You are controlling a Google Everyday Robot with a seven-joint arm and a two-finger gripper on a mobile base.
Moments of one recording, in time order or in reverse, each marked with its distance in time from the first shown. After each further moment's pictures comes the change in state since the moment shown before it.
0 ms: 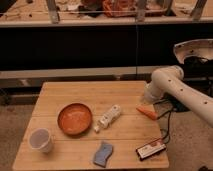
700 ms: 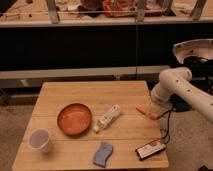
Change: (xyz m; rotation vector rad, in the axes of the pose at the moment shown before) arm 0.034 0.011 0.009 -0.068 0.010 0.394
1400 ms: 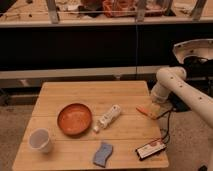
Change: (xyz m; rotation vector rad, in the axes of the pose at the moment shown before) arm 0.021 -0.013 0.040 -0.100 0.092 -0.043
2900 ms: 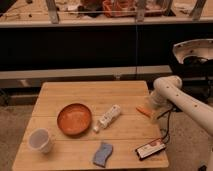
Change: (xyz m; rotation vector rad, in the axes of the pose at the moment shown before) arm -0.004 -0.001 0.040 0.088 -0.046 -0.404
